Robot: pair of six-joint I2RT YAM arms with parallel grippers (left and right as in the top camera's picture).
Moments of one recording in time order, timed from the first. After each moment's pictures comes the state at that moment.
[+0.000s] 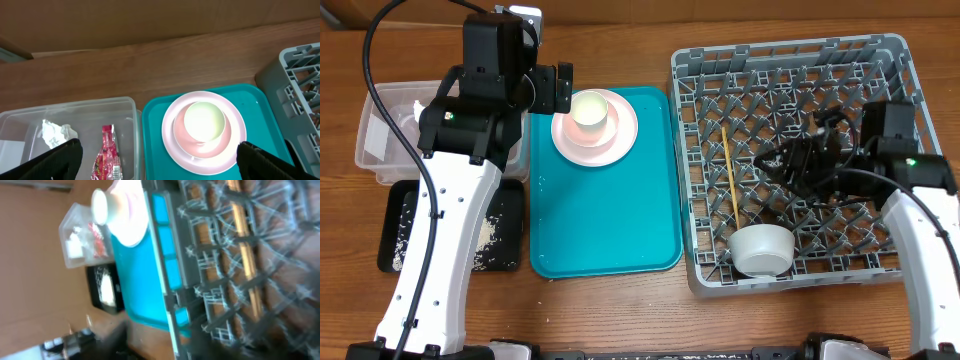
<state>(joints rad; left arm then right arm) -0.17 1.53 1.65 -0.84 -0.15 0.00 -0.11 1.37 1.16 -1.01 -0.78 0.32</state>
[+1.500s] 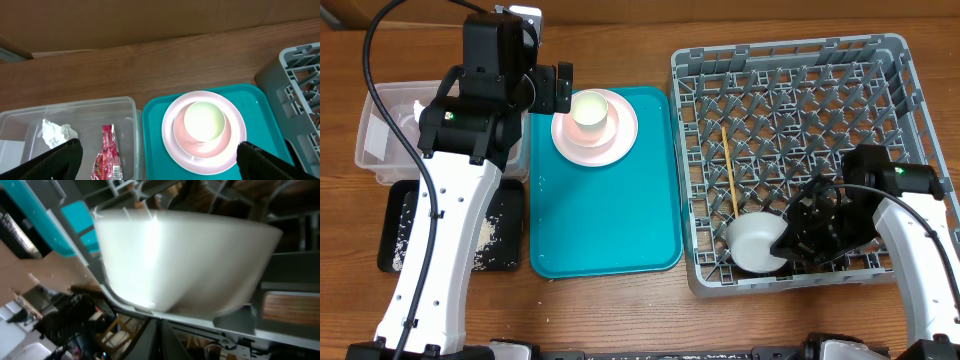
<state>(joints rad) -0.17 1.53 1.65 -0.84 -0.15 0.00 -0.11 1.37 1.03 -1.44 -0.56 0.13</state>
